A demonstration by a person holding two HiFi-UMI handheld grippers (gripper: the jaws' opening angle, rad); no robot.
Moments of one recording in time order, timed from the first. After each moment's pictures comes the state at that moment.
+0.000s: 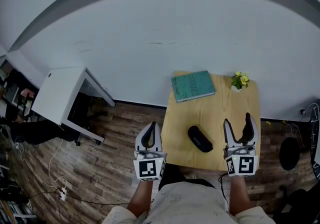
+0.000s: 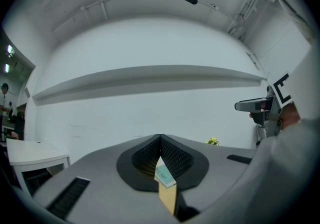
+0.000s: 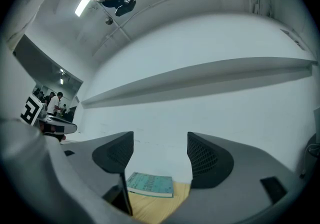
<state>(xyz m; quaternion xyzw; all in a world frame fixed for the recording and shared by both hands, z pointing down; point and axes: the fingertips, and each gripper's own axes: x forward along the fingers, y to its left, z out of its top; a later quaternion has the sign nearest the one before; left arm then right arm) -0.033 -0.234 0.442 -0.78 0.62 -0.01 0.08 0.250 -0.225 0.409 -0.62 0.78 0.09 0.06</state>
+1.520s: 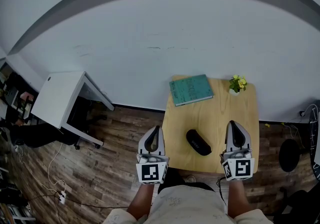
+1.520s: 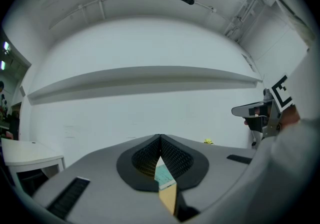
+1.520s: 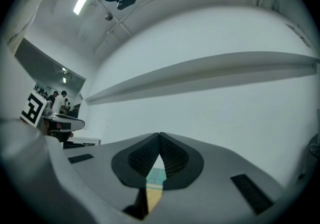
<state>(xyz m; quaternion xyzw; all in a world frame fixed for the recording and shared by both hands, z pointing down) -0.012 -0.230 0.442 -0.80 0.60 -0.01 0.08 0.242 -0.222 0.422 -0.60 0.79 0.07 0.03</state>
